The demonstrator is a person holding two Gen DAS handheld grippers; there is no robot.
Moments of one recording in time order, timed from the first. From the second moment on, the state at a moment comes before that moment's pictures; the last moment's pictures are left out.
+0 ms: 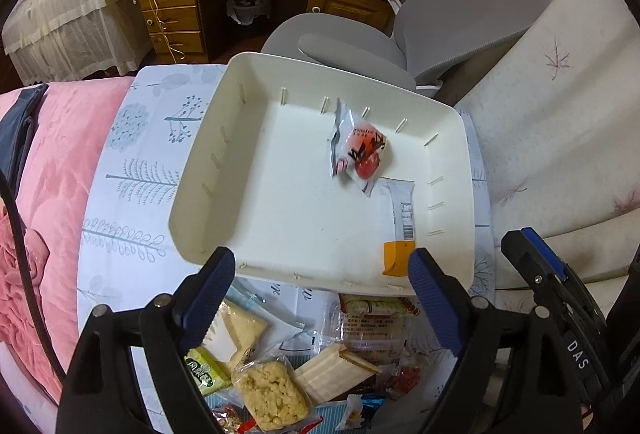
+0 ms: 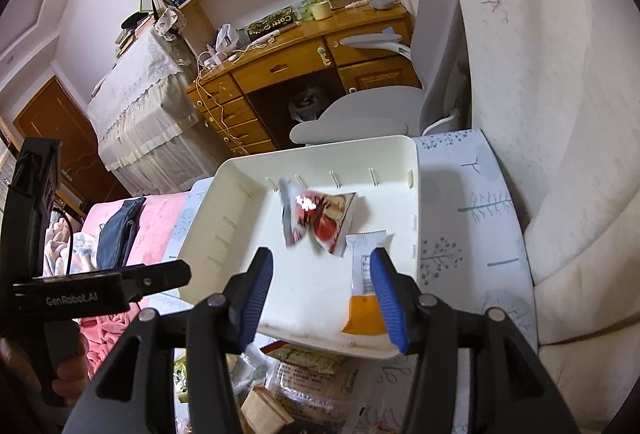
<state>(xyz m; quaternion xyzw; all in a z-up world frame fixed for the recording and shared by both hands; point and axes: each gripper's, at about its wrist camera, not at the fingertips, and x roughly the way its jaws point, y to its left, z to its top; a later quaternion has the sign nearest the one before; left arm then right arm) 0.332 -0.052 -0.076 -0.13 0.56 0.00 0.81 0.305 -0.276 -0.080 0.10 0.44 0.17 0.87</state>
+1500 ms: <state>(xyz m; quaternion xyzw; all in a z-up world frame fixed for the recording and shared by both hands) 0.054 0.023 -0.082 -0.09 0.57 -0.03 0.82 0.038 -0.262 -0.075 0.23 0.47 0.03 0.85</state>
